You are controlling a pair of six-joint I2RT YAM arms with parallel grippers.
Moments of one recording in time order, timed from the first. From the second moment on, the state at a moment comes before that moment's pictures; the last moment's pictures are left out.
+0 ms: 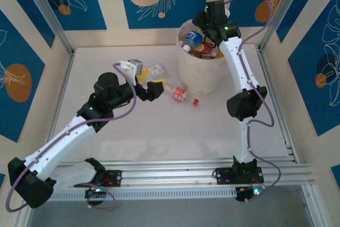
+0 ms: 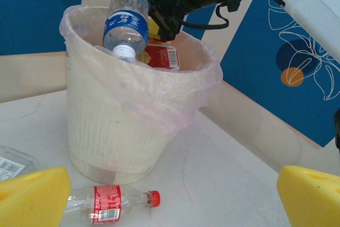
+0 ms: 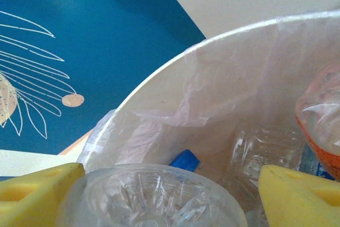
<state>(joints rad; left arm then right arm) -0.65 1.06 0.98 -0.02 0.24 -0.31 0.28 2.18 2.54 -0.94 0.18 0.80</state>
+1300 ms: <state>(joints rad) -0.65 1.07 0.98 -0.02 0.24 -0.31 0.32 1.71 1.91 -0.79 0.27 0.59</state>
